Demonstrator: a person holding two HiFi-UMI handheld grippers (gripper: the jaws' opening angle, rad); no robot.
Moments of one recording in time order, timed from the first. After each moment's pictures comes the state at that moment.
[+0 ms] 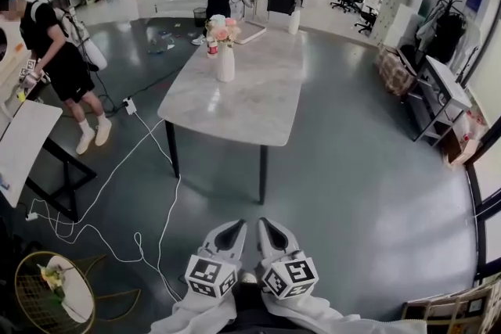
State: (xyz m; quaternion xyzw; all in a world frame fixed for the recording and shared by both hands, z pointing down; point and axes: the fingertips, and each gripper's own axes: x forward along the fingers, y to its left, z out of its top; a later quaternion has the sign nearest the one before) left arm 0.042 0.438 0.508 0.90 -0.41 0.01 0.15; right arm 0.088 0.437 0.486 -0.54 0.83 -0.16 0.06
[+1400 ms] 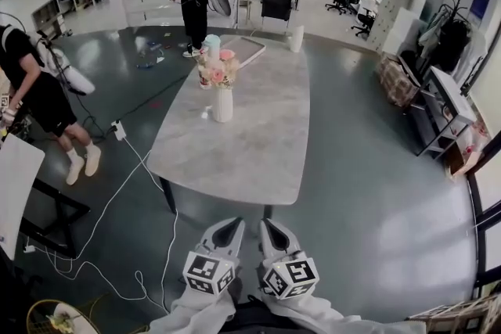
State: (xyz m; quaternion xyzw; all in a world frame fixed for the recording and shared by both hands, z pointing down) left arm 0.025 0.143 0.491 0.91 -0.39 0.02 0.14; right arm 0.080 0.153 0.471 -0.56 0.81 -0.16 0.05
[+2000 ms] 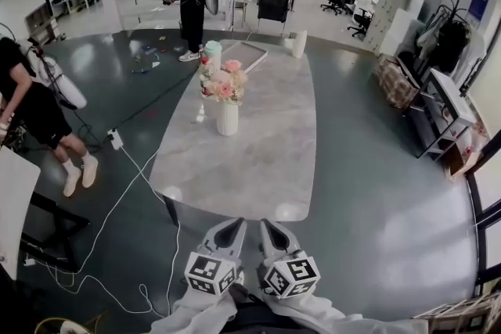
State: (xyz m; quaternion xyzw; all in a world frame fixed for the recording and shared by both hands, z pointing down) left arm 0.000 0.059 0.493 0.91 -0.38 0.01 0.15; right arm 0.050 0.067 0.478 -0.56 0.81 -0.17 0.05
